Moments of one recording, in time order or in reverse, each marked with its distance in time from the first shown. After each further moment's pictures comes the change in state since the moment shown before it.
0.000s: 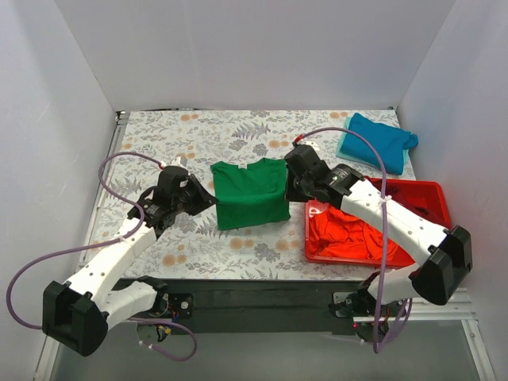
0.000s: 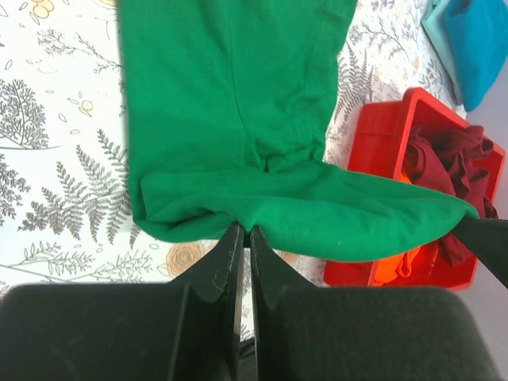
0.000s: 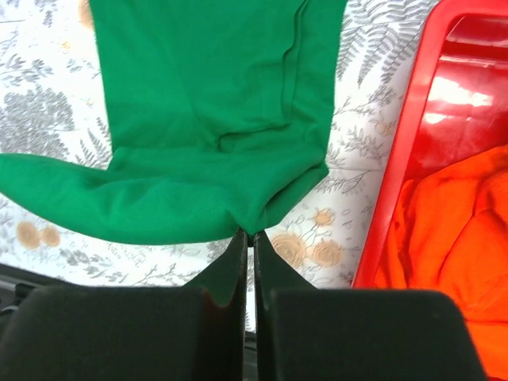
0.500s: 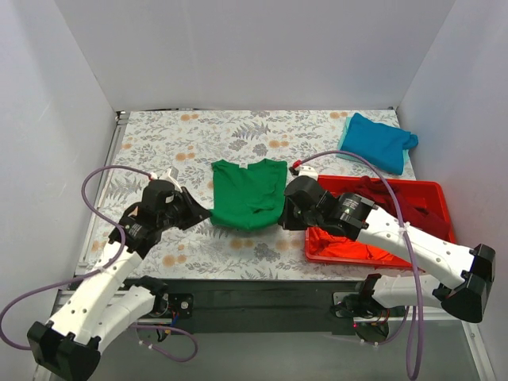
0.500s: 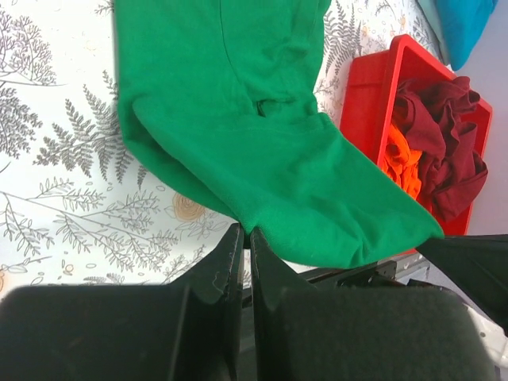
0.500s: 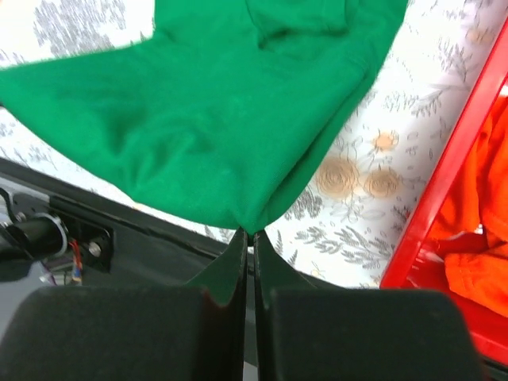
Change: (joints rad) left arm 0.000 -0.240 -0.039 -0.182 0.058 0.017; right arm 0.219 -0.196 -0.170 -0.005 -0.002 0.138
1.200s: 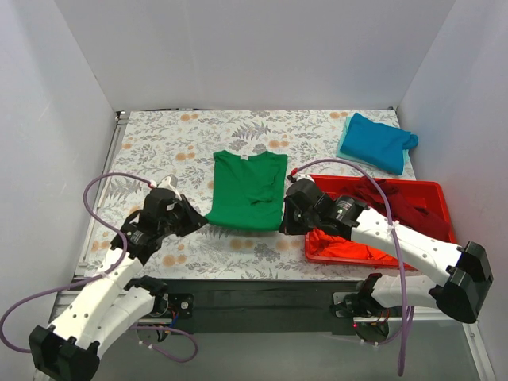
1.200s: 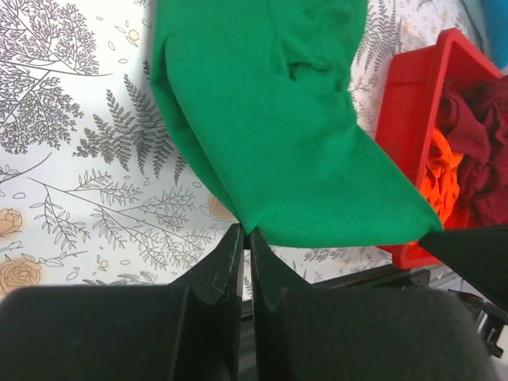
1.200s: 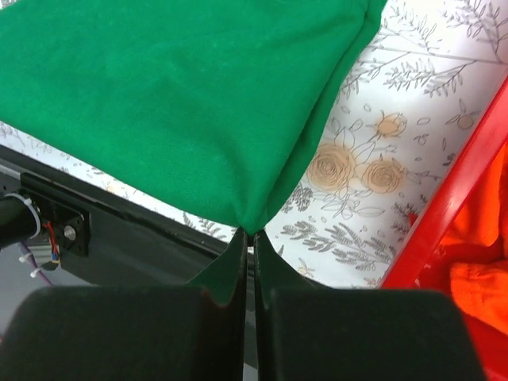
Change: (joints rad) left arm 0.003 -0.019 -0.090 0.029 -0.055 0.036; right arm -0.092 0.036 -0.116 0.107 -0.145 -0.067
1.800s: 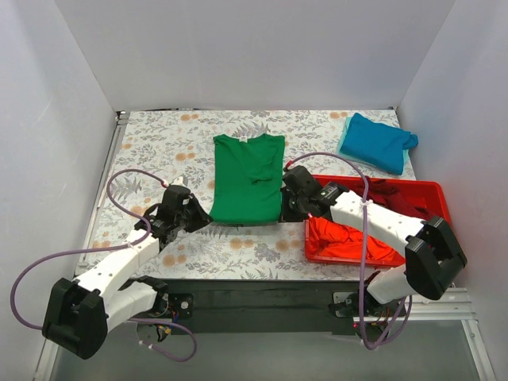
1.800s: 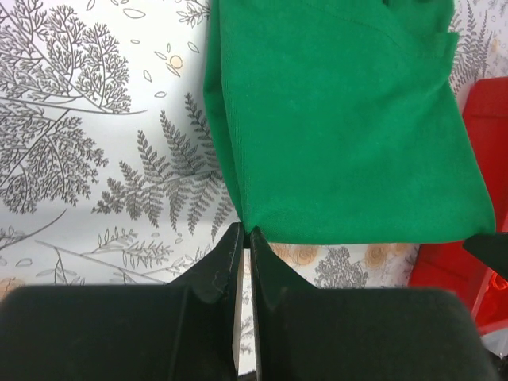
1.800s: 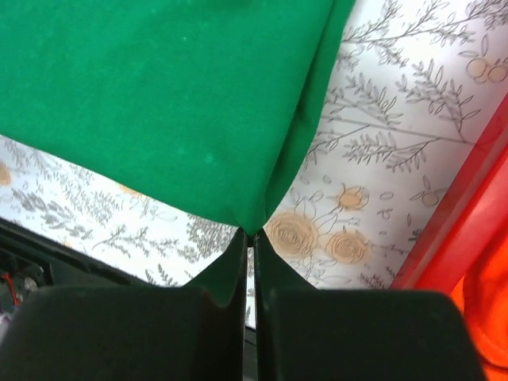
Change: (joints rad) left arm 0.008 0.266 -0.110 0.299 -0.053 0.014; right arm -0.161 0.232 0.019 0.133 -0.078 -0.115
